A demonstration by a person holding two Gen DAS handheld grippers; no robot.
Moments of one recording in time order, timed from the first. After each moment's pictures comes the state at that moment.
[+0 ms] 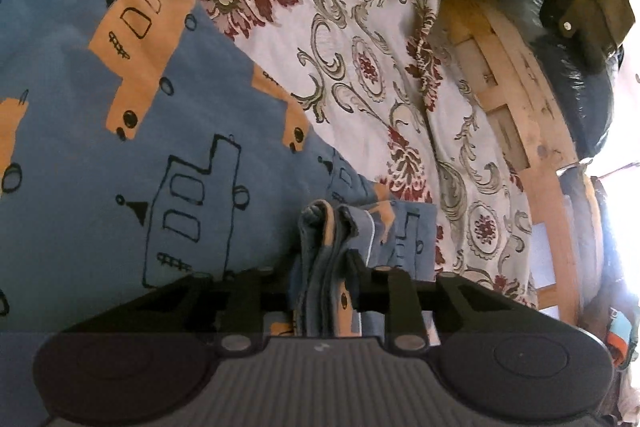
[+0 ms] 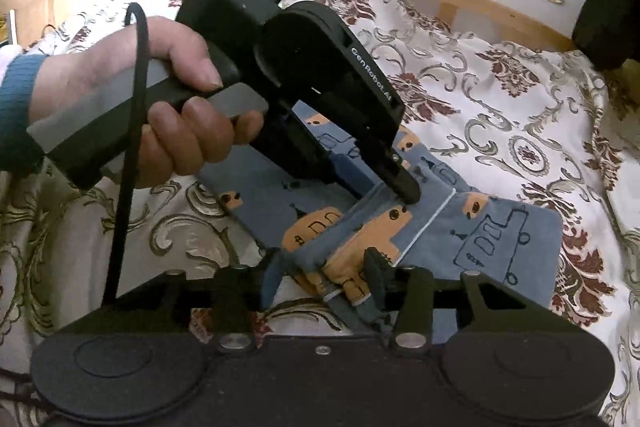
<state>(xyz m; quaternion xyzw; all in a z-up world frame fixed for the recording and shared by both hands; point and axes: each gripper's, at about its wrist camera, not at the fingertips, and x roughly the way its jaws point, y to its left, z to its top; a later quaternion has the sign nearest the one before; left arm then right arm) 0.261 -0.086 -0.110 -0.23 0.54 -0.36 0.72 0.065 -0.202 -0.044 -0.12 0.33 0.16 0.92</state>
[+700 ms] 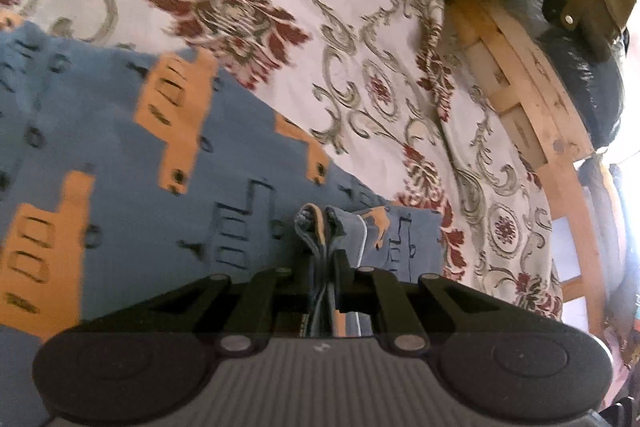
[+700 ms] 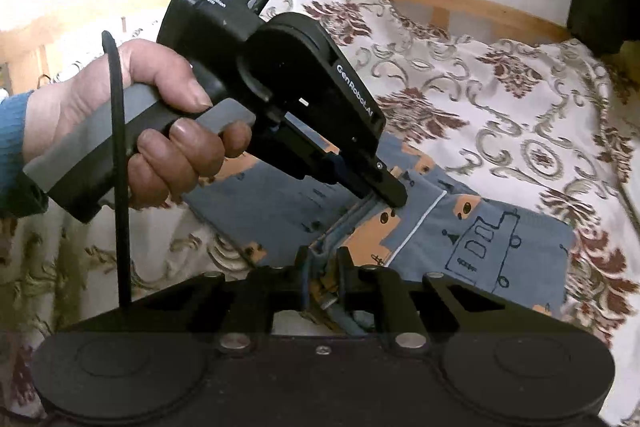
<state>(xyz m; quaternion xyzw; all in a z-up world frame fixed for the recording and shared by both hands) 0.267 -0.063 -0.079 -0.18 0.53 -0.34 0.76 0.076 -0.192 -0.033 -0.06 0.31 0.17 0.93</state>
